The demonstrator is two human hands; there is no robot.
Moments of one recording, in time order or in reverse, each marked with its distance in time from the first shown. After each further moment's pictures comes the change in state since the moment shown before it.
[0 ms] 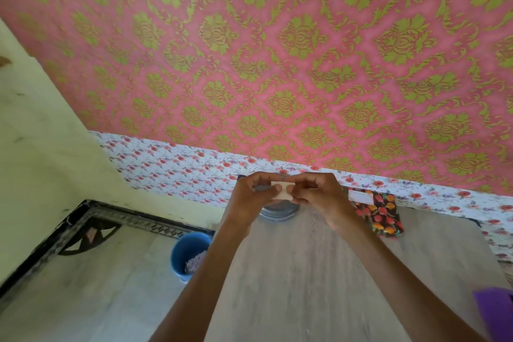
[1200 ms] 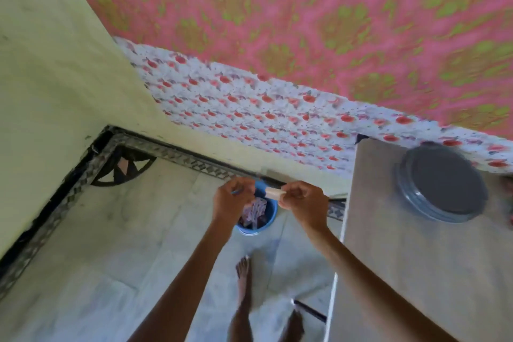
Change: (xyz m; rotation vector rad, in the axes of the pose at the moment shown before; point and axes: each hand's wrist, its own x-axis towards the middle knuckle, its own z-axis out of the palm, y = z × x) left_hand 0.147 -0.230 -0.446 0.150 0.263 -0.373; right_hand 0.202 0.239 0.418 -0.292 0.186 0.292
